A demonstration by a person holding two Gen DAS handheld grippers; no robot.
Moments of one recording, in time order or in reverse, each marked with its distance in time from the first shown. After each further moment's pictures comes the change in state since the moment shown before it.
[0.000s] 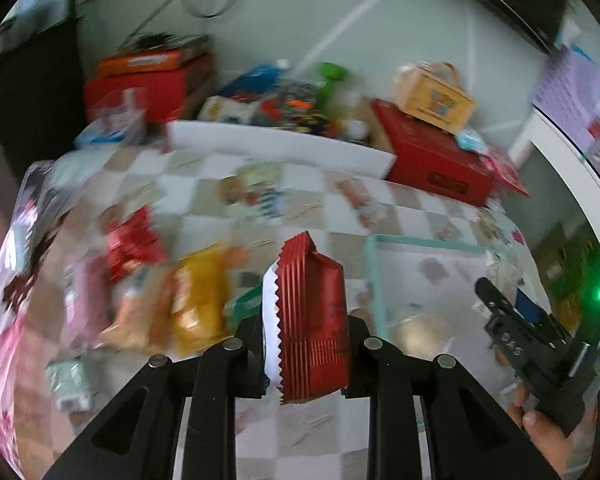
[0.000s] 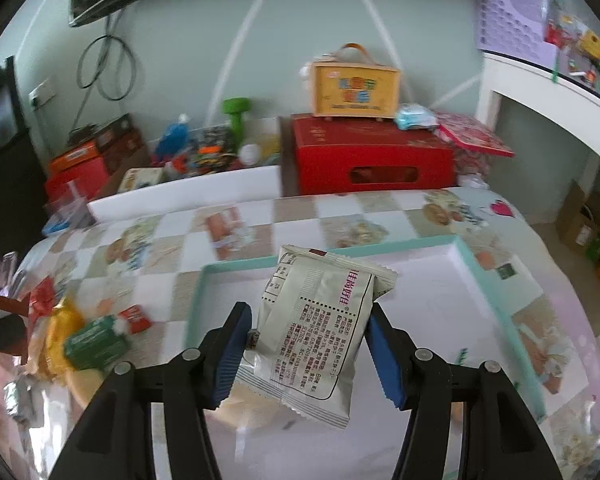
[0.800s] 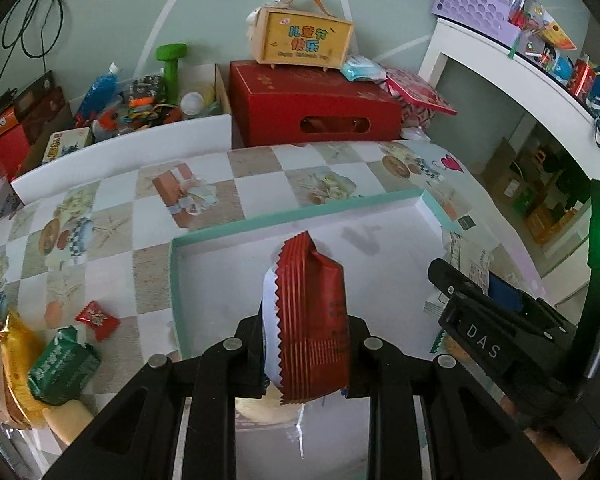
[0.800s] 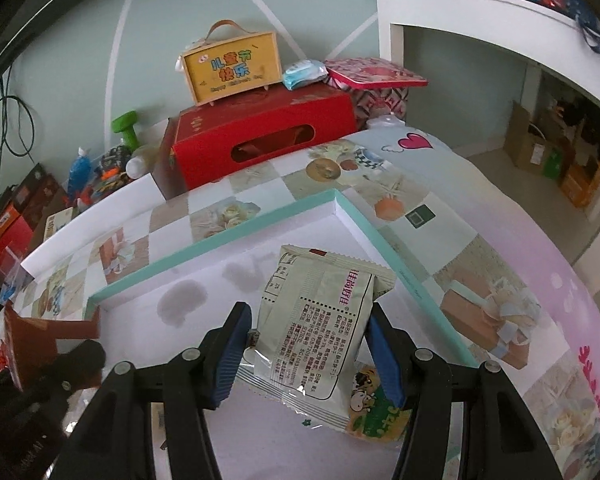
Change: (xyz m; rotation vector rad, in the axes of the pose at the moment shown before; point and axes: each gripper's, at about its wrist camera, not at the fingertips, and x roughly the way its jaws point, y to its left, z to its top) left arm 0.089 -0.151 -0.009 0.284 0.070 -0.159; right arm 0.029 -0.099 -0.009 0.258 0.095 -0.117
